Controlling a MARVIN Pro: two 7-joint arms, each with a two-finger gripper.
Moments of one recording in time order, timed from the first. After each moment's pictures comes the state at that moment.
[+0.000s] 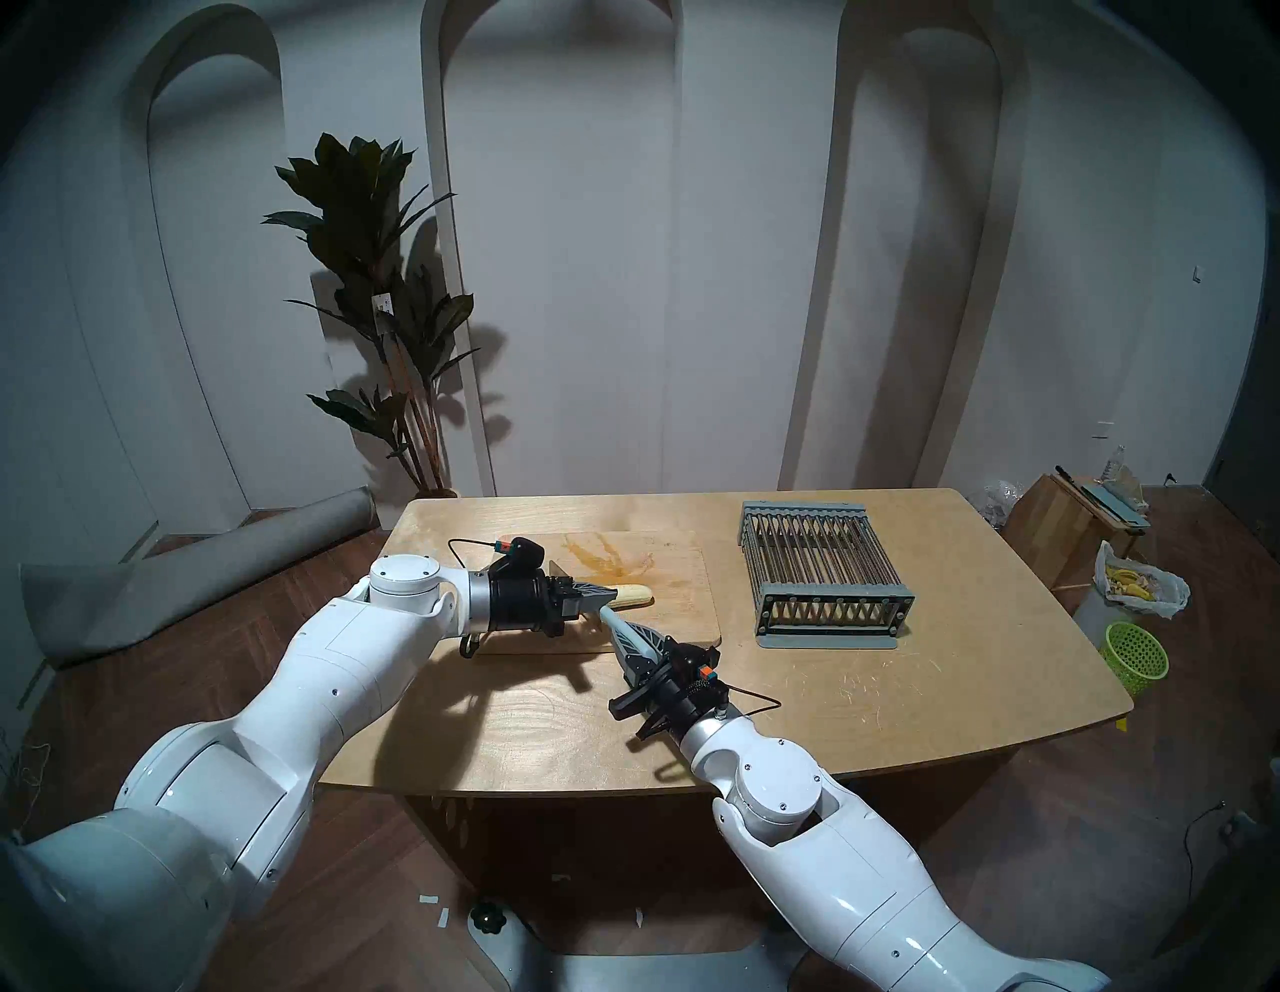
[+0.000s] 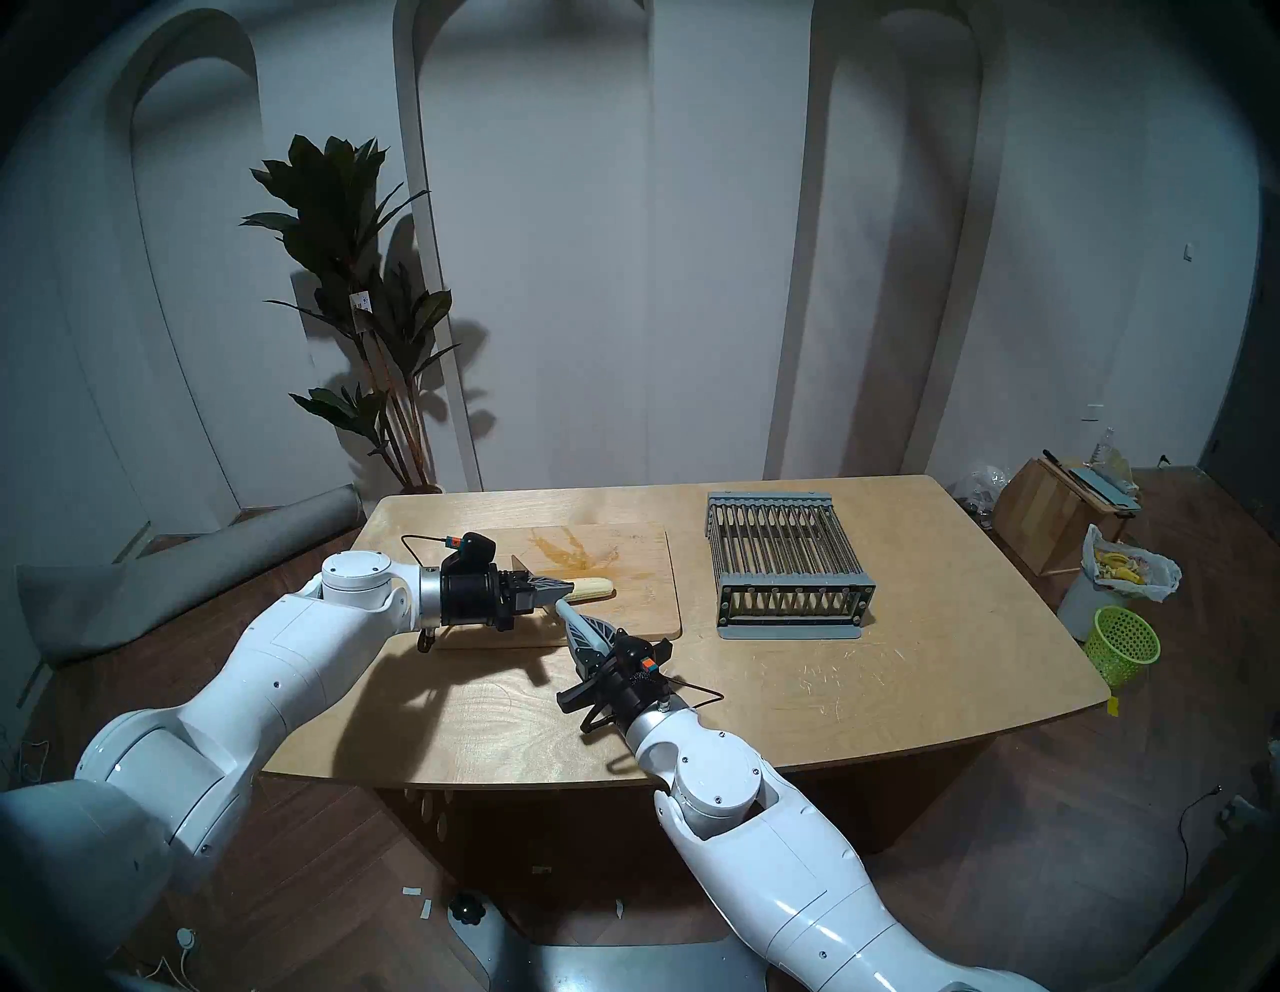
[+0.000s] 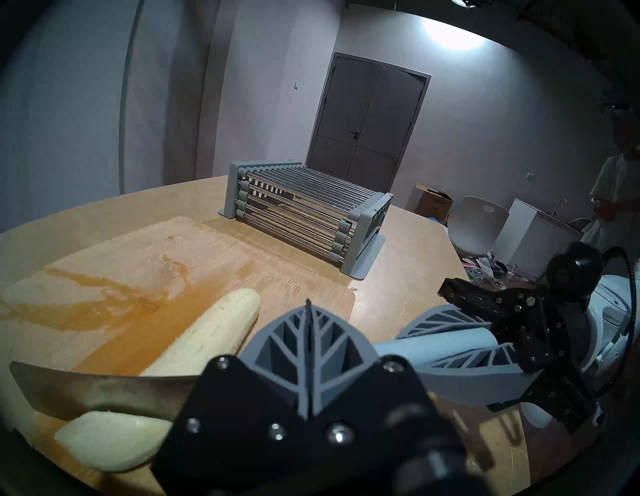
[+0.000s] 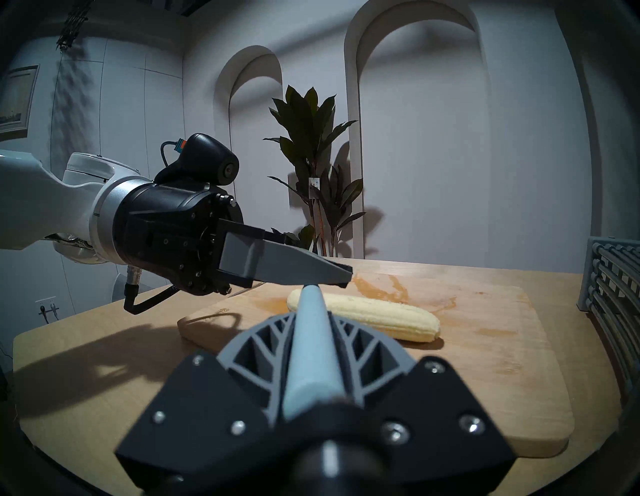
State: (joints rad) left arm 0.93 -1.15 -1.02 -0.81 -0.52 0.10 -1.13; right arm -1.56 -1.39 1.05 -1.41 0.24 -0.22 0.12
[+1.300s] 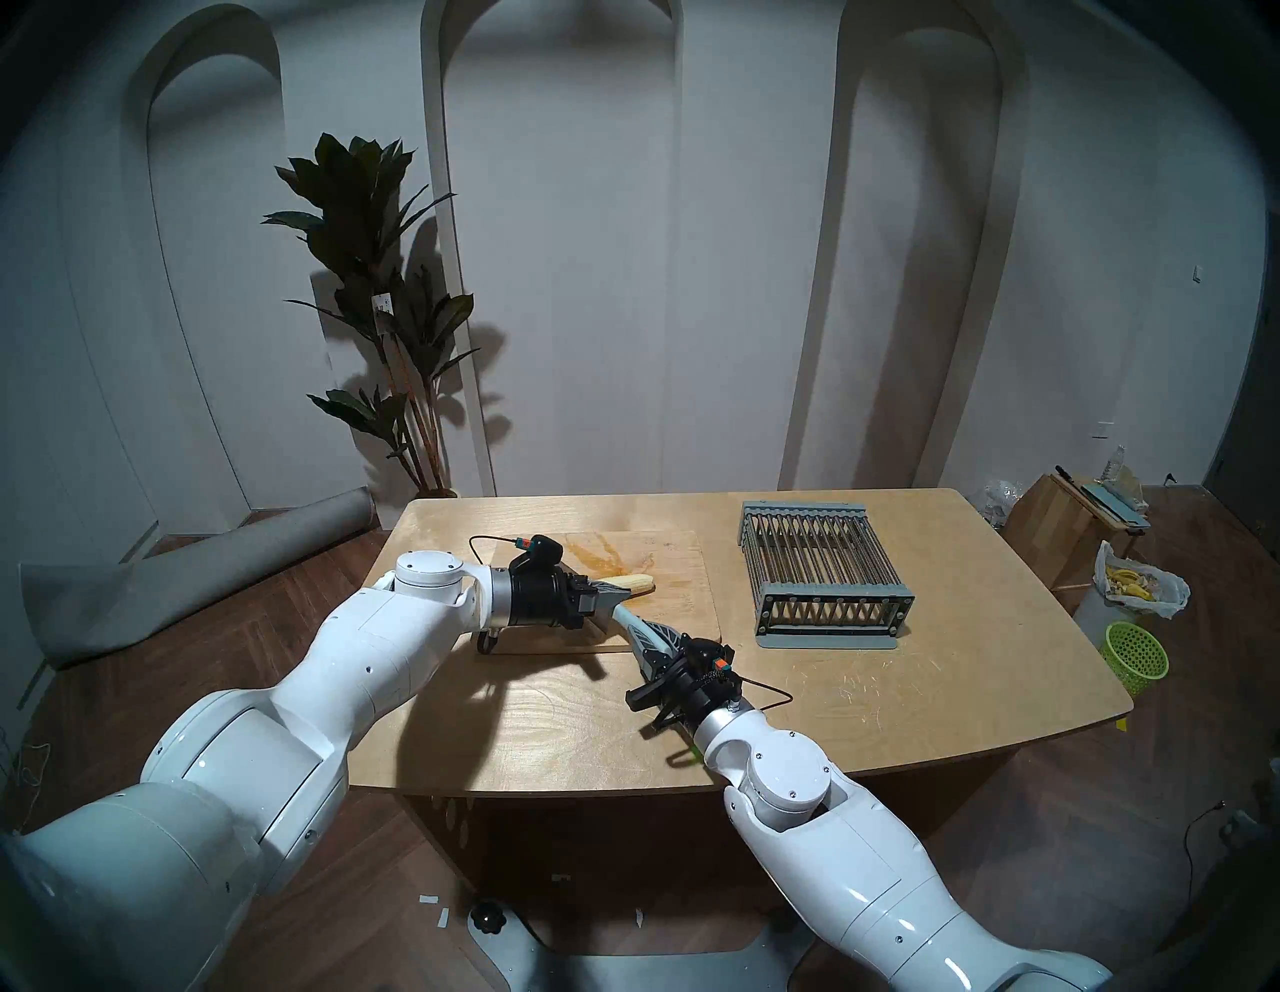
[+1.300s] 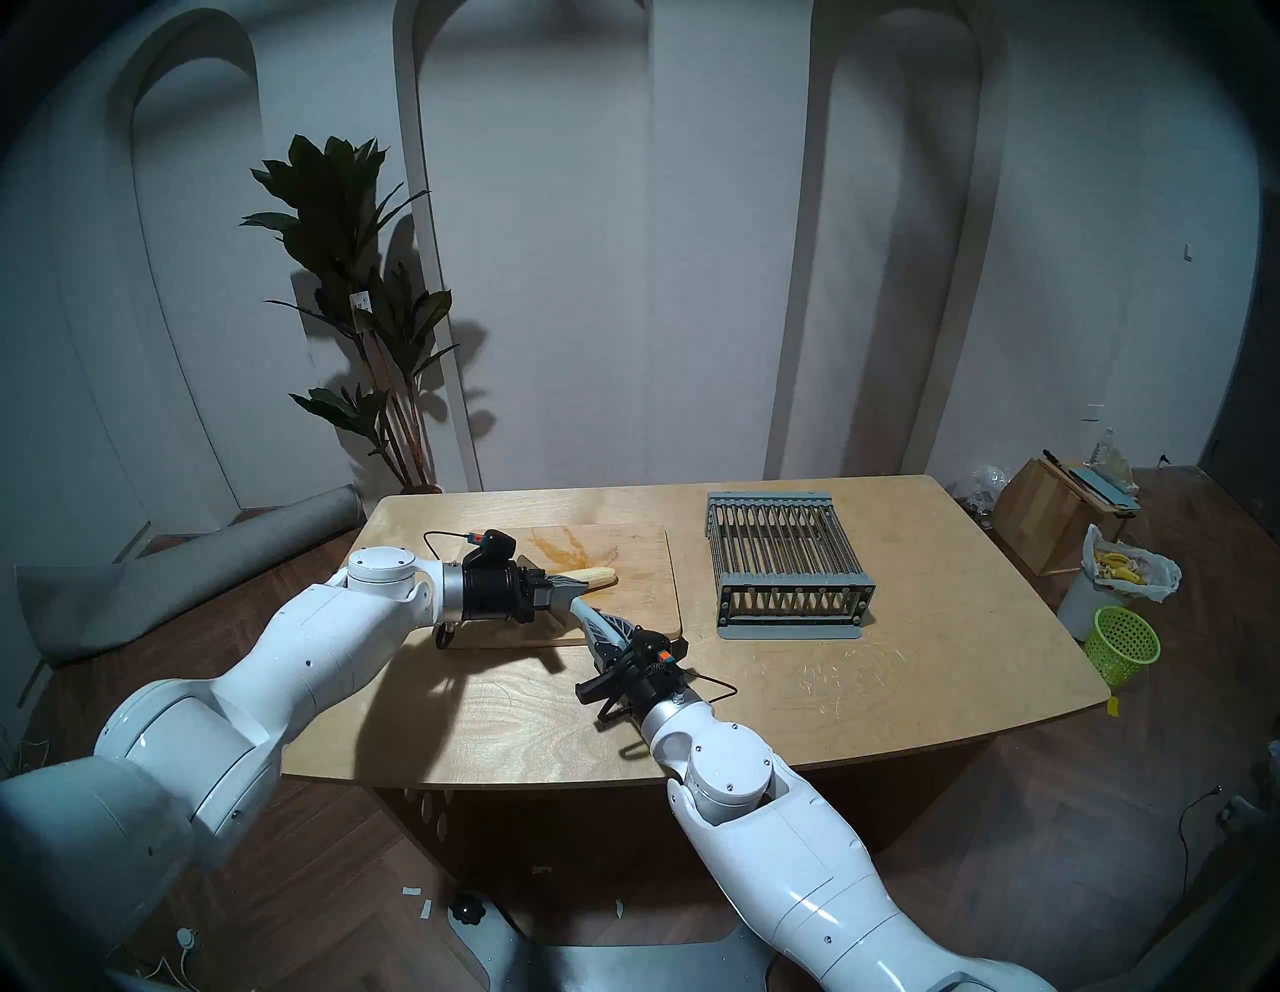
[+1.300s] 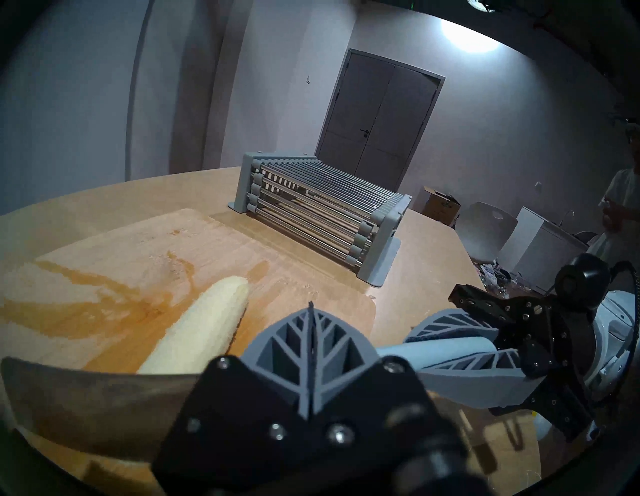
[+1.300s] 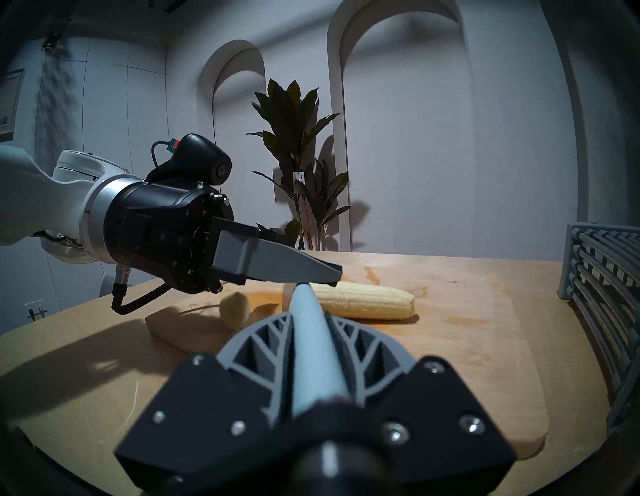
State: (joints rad) left arm 0.82 -1.23 -0.99 -0.62 -0.53 0.09 -1.11; right arm -1.51 -1.39 1.09 -1.37 0.26 -0.22 0.13
